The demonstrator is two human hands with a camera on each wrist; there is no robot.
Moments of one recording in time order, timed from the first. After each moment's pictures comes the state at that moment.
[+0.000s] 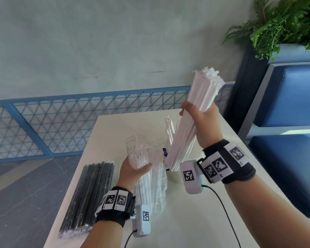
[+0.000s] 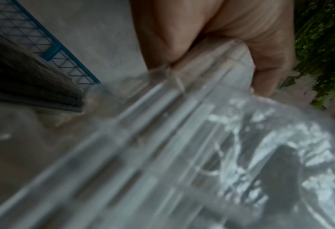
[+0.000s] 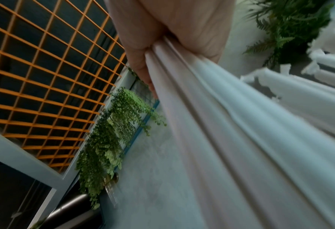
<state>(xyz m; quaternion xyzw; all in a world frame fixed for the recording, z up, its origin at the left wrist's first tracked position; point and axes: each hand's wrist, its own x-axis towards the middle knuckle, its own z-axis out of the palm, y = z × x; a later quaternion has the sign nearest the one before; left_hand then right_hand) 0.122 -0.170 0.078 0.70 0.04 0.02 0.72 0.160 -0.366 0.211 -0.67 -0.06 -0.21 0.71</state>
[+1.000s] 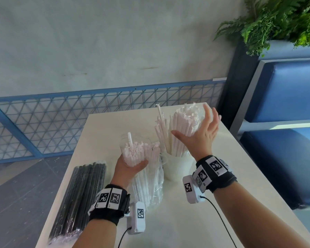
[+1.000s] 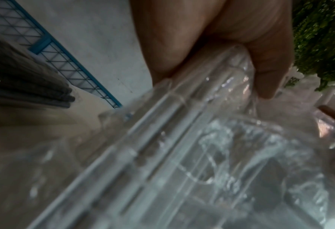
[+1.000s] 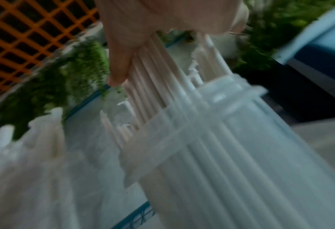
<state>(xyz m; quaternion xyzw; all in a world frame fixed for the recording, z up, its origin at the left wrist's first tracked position) 0.137 -0.172 0.076 0.71 0.03 0.02 0.70 0.174 -0.385 0.127 -0.84 0.05 -0.30 0.44</state>
